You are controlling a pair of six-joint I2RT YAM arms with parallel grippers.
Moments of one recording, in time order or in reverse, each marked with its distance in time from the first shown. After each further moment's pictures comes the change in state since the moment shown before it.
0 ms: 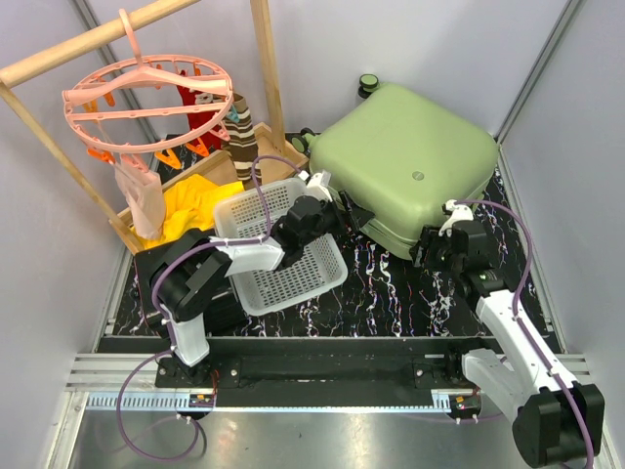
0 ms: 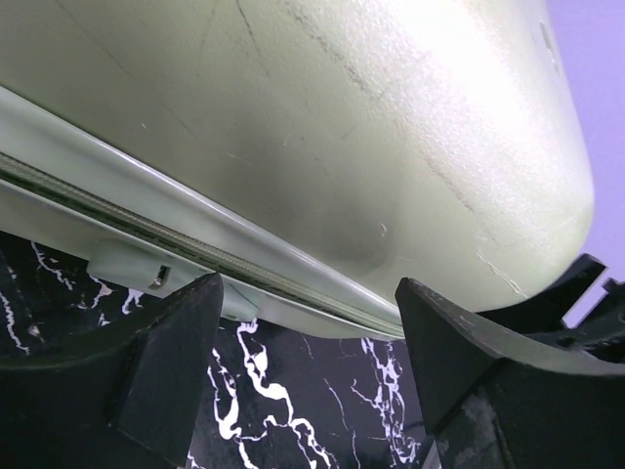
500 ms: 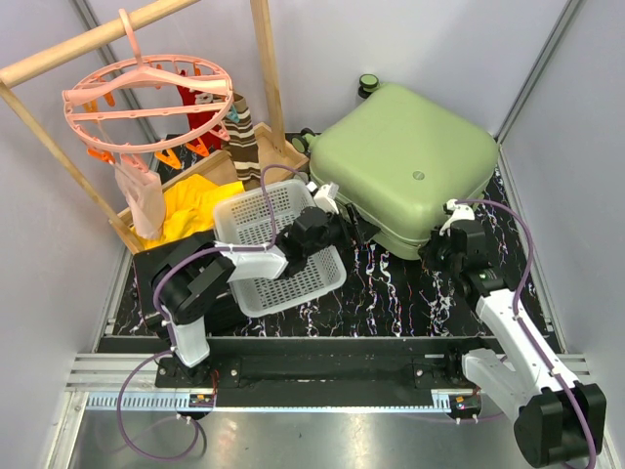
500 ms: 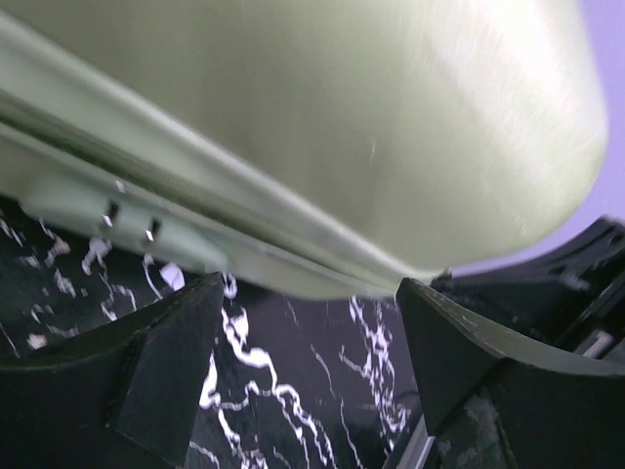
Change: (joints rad) left arm -0.048 -0.006 -0.050 0.030 -0.003 -0.019; right arm 0.013 0.005 0.013 -0.025 0.060 0.016
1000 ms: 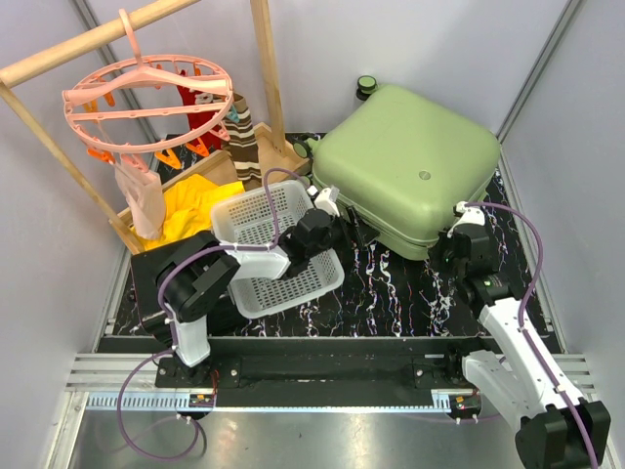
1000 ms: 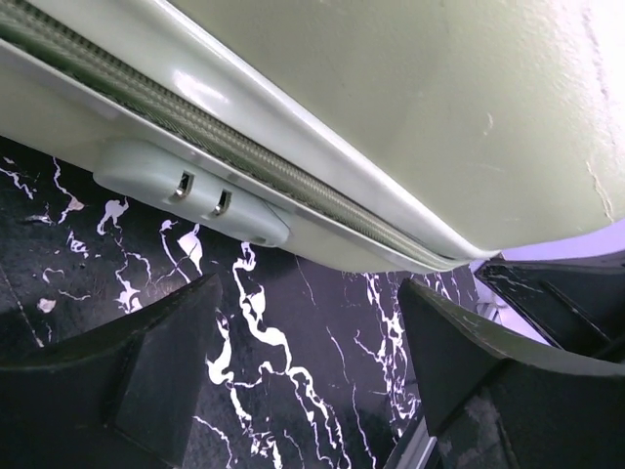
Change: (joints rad) left arm -0.014 0.023 0.002 -0.056 -0.013 -0.027; right arm 0.010 -0.072 0.008 -0.064 0.133 0.040
